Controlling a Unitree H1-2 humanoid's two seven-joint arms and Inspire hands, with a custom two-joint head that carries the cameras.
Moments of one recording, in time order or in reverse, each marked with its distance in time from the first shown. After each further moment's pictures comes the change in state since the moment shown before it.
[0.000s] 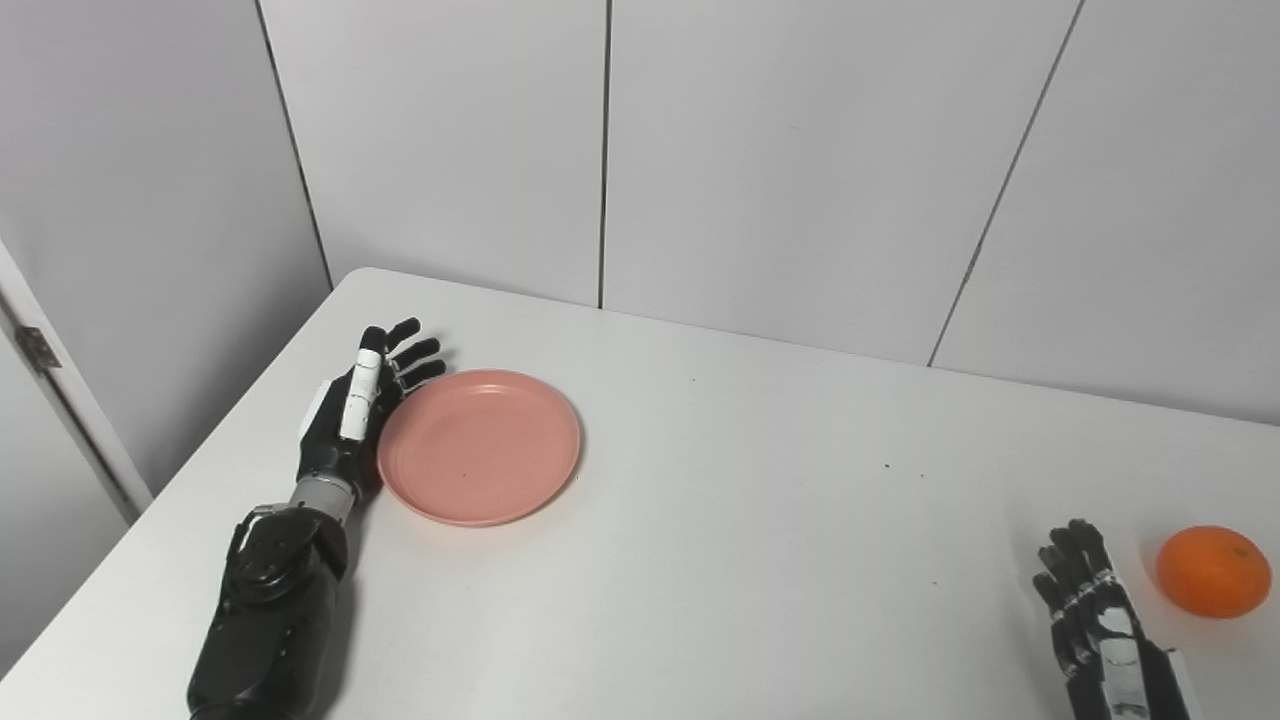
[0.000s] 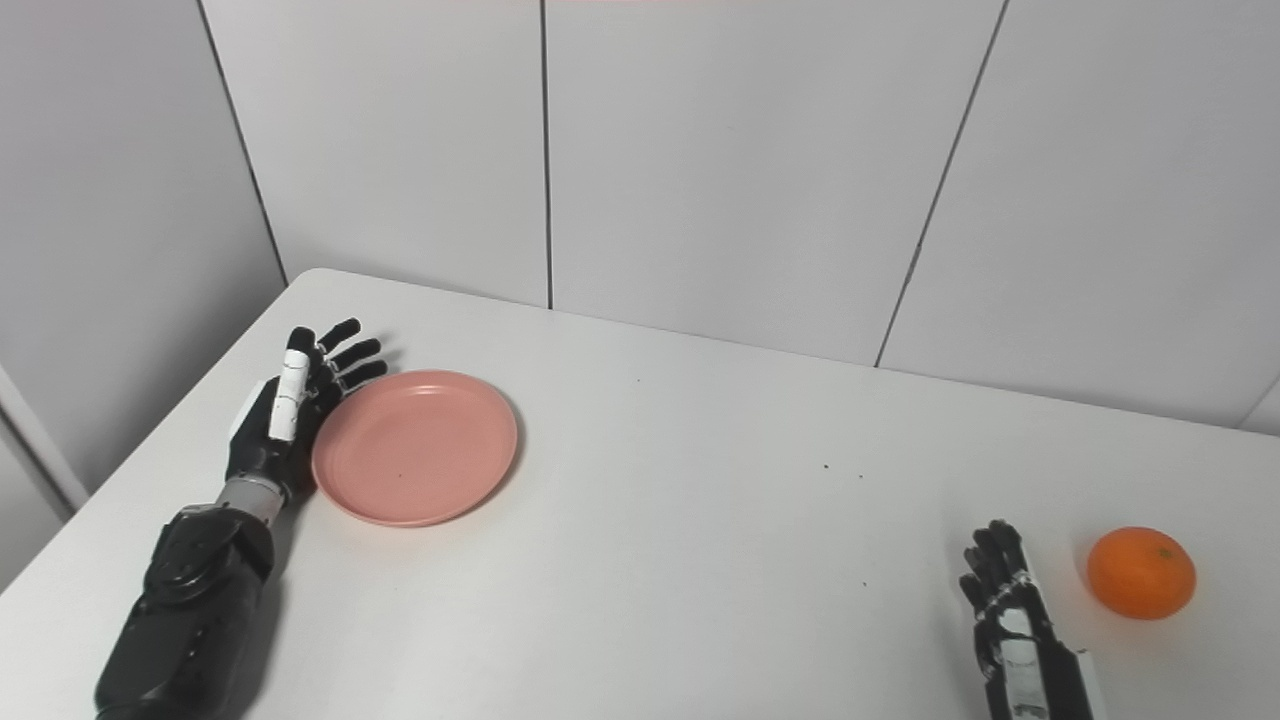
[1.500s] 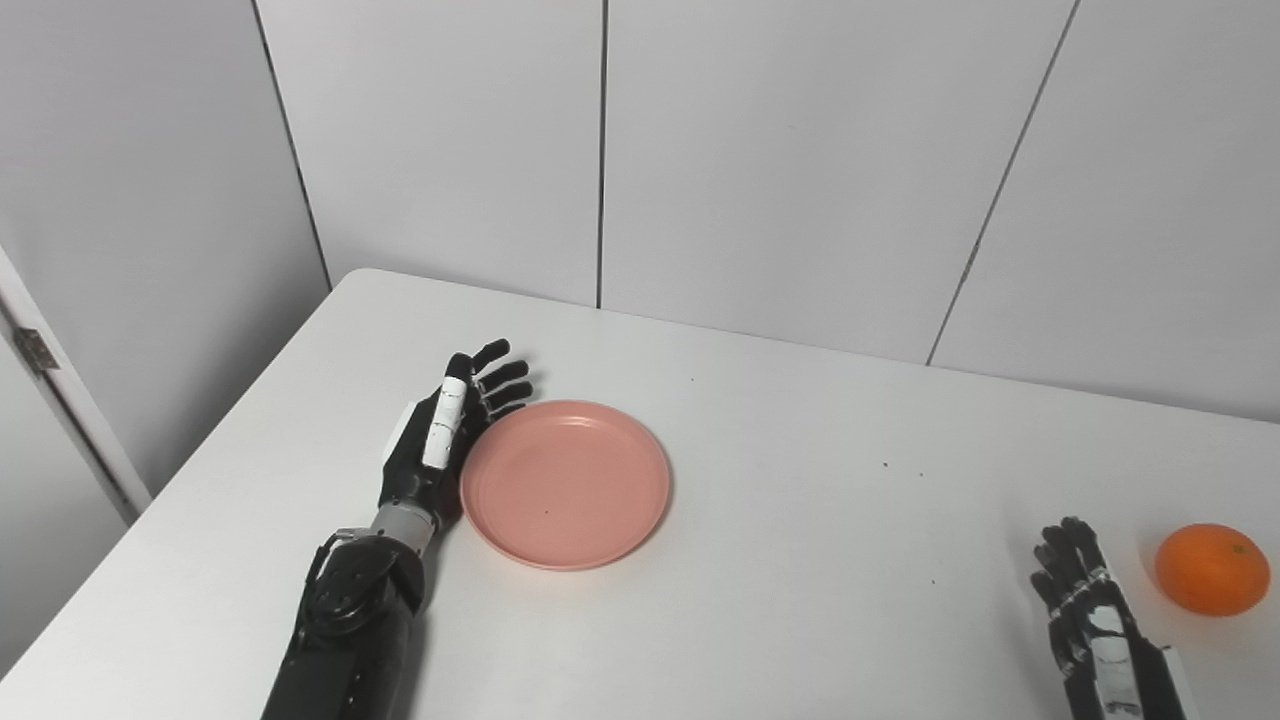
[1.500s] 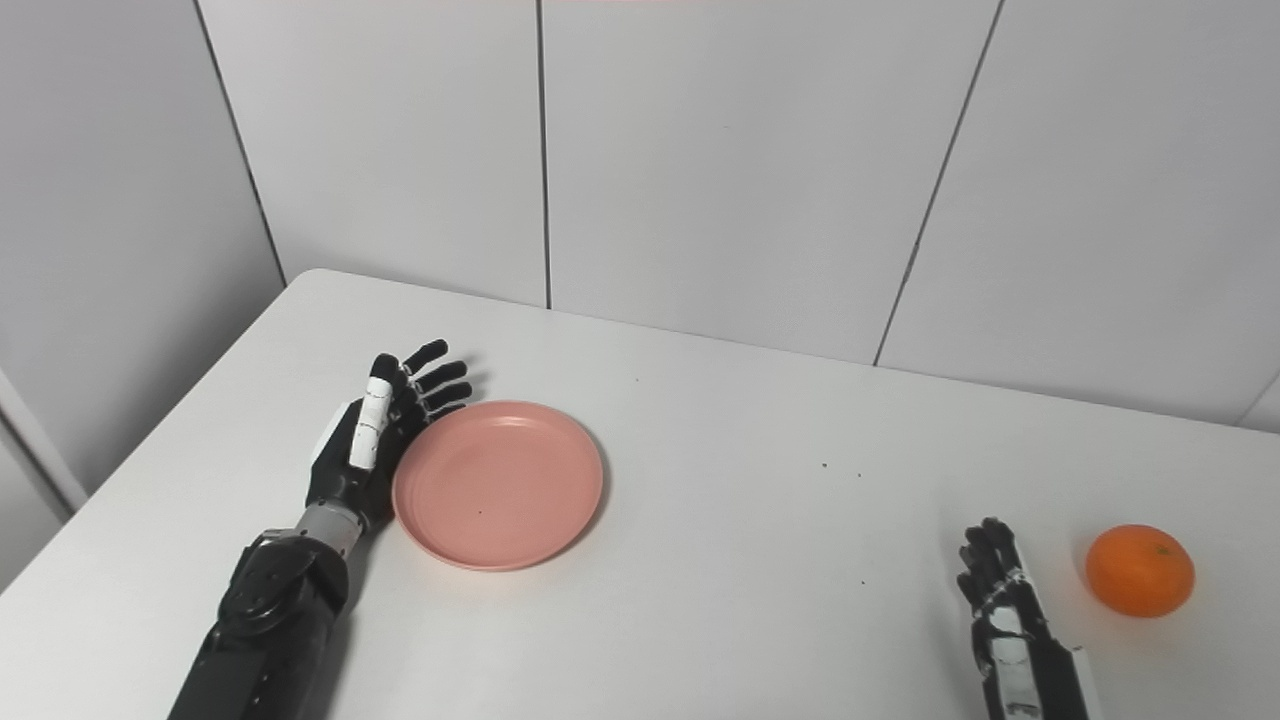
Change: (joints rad) left arm 0.063 -0.134 -0.081 -0.162 0.038 0.072 0.033; right arm 0.002 0.005 0.001 -0.008 -0.031 -0.001 -0.003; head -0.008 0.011
